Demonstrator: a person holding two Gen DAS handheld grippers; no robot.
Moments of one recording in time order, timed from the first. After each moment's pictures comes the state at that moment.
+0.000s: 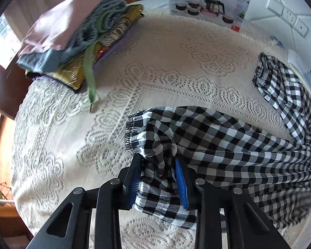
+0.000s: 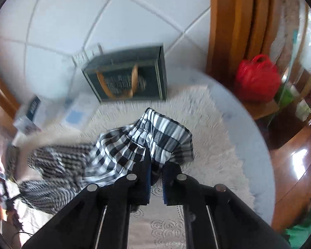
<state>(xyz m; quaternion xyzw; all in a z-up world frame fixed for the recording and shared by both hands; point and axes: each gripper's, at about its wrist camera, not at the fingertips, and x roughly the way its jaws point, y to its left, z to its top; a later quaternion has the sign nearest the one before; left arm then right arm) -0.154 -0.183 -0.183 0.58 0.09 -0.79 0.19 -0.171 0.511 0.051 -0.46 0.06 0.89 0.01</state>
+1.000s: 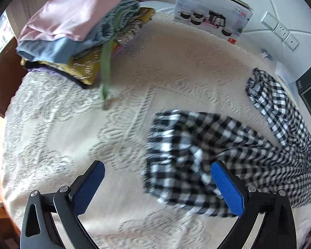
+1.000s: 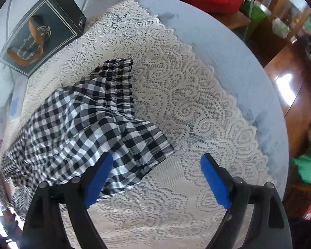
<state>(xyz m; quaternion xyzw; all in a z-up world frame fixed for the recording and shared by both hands) -0.118 -0.229 -0.160 0.56 0.15 -0.80 0.13 -0.156 0.606 -0.132 -0.62 0.18 0.75 0.12</state>
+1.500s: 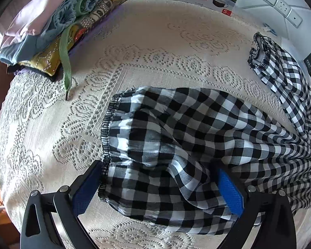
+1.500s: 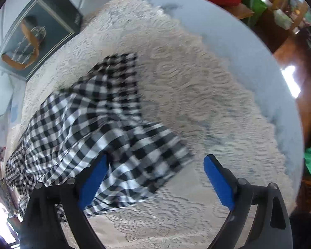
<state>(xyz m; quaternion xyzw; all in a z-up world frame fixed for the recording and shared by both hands) -0.132 -0.193 -0.192 0.60 0.11 -0.78 0.14 -0.172 0.594 -0.164 -0.62 0.21 0.74 0.12</state>
